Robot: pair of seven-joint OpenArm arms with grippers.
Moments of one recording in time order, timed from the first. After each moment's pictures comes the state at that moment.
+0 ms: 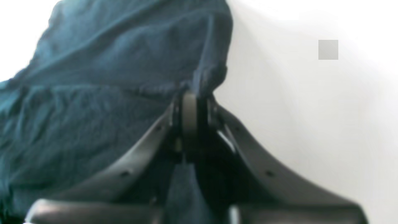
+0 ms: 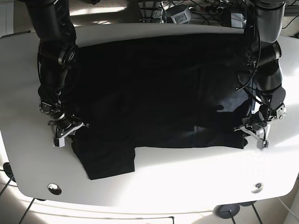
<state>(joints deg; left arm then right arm) -35.9 -22.0 -17.7 29.8 -12.6 -31.6 26.3 33.1 12.8 27.3 28.6 -9.6 32.0 -1.1</state>
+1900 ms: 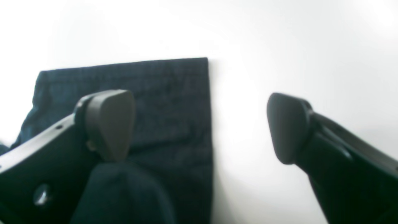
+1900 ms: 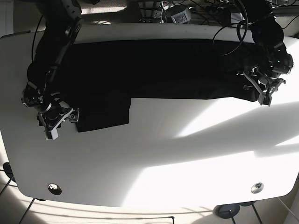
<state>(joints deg) 4.7 -13.7 -31.4 95.6 -13.1 -32.6 58.7 19.1 11.7 28.8 64.5 9.3 39.9 -41.5</state>
